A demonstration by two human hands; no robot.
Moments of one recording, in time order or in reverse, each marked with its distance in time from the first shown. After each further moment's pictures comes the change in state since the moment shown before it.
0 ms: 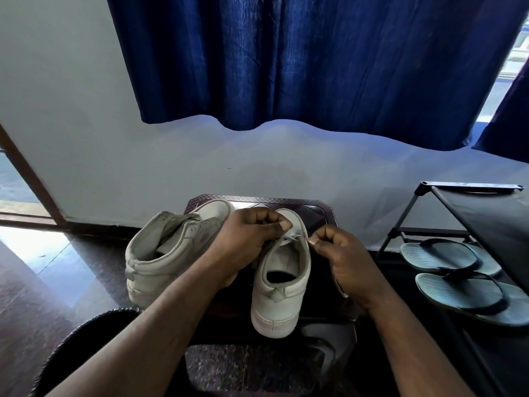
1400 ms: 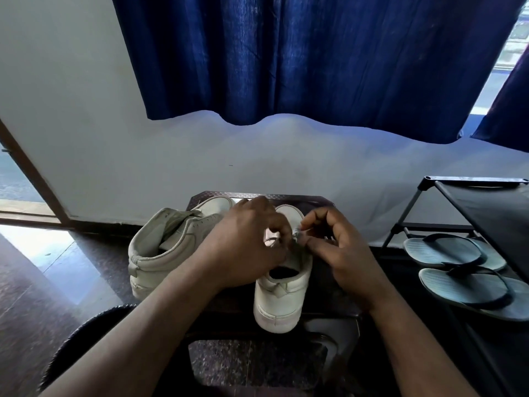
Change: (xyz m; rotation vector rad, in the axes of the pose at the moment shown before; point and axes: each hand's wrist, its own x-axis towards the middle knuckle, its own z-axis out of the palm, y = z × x) left_hand -0.031 0.027 -0.012 0.948 -0.070 0.480; right_hand -0.012 -0.016 0.006 0.010 -0.036 -0.139
